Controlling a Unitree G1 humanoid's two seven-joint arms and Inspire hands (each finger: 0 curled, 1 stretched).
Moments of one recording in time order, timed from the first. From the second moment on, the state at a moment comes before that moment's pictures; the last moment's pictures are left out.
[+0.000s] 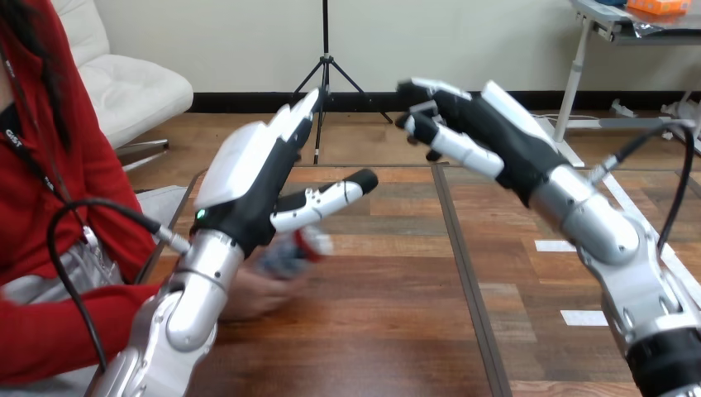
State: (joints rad) left arm -0.30 0.31 -0.19 0.23 0.52 -0.24 0.05; right arm -0.58 -0.39 0.11 0.53 -0.19 -0.25 0.32
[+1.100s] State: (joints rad) left arm -0.17 0.26 -0.02 0.50 -0.07 -0.58 -0.16; right arm -0.24 -0.28 -0.03 0.48 0.13 -0.54 0.32
